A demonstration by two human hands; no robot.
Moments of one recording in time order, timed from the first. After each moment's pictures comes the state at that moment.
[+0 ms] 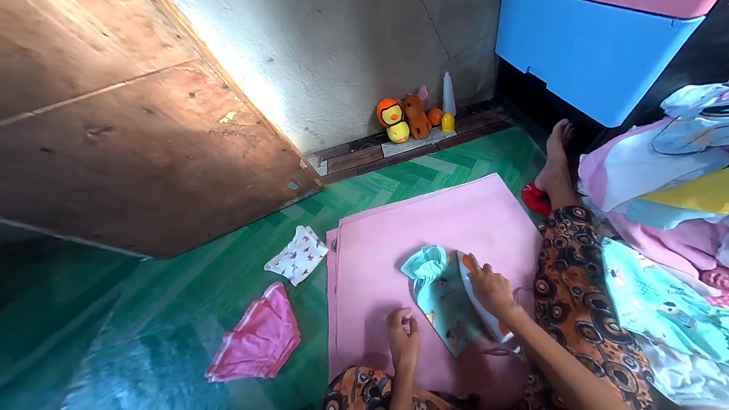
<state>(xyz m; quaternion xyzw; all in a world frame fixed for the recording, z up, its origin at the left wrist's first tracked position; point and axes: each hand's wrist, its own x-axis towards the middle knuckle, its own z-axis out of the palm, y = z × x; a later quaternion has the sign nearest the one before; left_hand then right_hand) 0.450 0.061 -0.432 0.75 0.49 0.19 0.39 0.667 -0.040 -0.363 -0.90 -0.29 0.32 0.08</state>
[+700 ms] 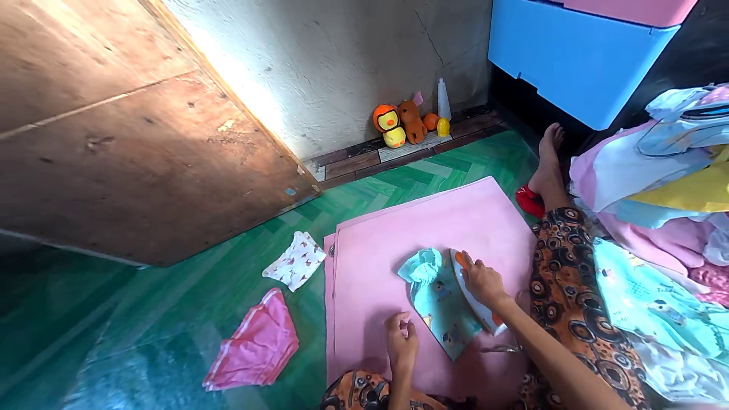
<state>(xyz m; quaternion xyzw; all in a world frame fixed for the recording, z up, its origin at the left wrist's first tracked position) 0.450 0.061 -0.436 0.76 0.50 0.18 0.38 0.682 -0.030 -0.366 -0.89 -0.30 0.32 0.10</state>
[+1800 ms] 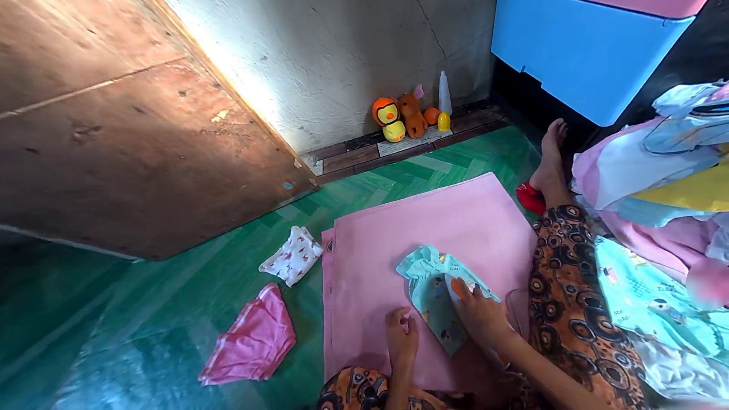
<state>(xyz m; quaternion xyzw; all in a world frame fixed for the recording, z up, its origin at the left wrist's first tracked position) 0.454 0.060 -0.433 0.77 0.49 0.15 0.39 0.622 -0.062 -0.364 -0.87 -0.33 0.36 0.07</state>
